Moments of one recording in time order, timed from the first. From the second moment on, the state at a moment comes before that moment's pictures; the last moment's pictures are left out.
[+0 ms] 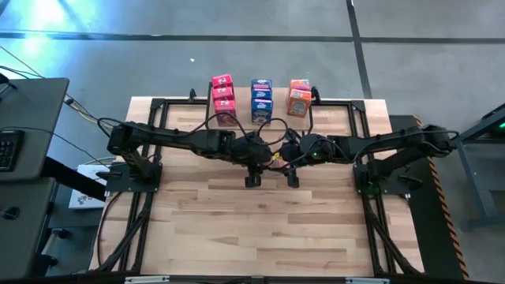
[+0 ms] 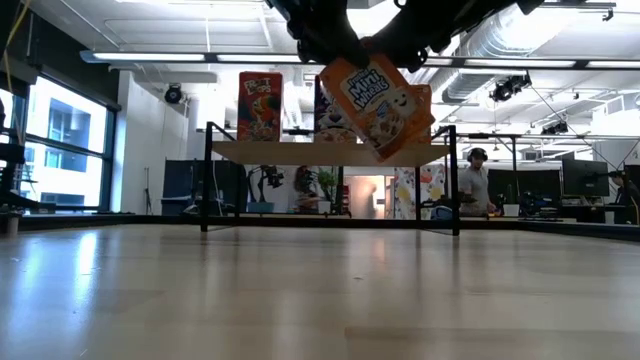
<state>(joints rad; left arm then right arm) -0.04 1.75 1.53 -0.58 -0.12 0.01 0.04 1.30 0.90 -0.07 0.03 -0.05</state>
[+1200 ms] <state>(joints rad) -0.04 1.74 1.53 -0.57 -0.14 -0.04 0.04 1.30 0.90 -0.07 0.01 -0.02</state>
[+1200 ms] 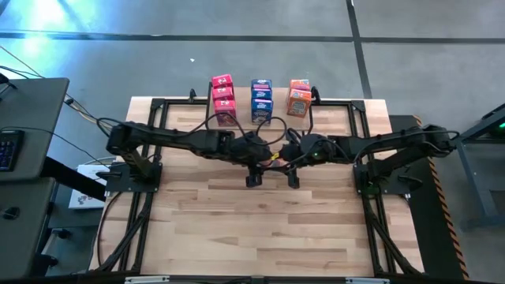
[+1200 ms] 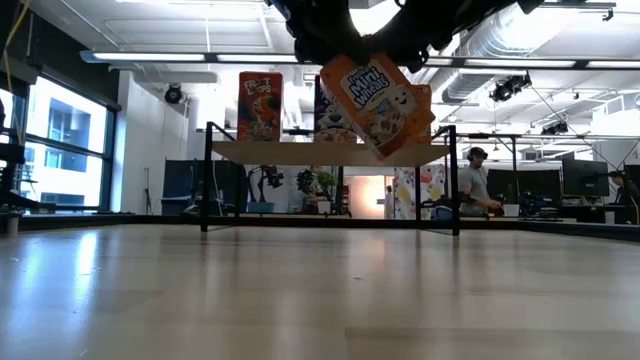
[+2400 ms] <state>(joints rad) -0.04 1.64 1.53 -0.52 -0.14 -0.02 0.04 1.24 0.90 -0.20 0.08 0.00</state>
